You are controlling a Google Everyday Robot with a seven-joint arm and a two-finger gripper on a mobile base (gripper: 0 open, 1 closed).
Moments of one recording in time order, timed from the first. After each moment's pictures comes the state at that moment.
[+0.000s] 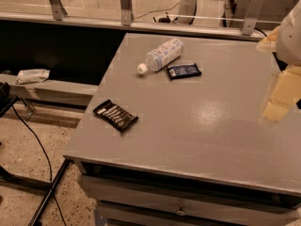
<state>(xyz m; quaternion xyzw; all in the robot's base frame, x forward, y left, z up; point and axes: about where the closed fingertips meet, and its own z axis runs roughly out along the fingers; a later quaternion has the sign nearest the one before) 0.438 -0.217 0.976 -0.60 0.78 -0.03 0.16</state>
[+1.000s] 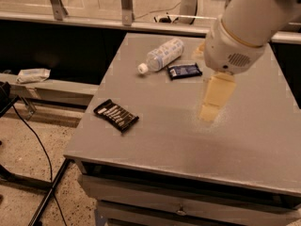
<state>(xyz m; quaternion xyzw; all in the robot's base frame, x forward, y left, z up) 0.463 -0.111 0.942 -0.67 0.72 0.03 0.16</state>
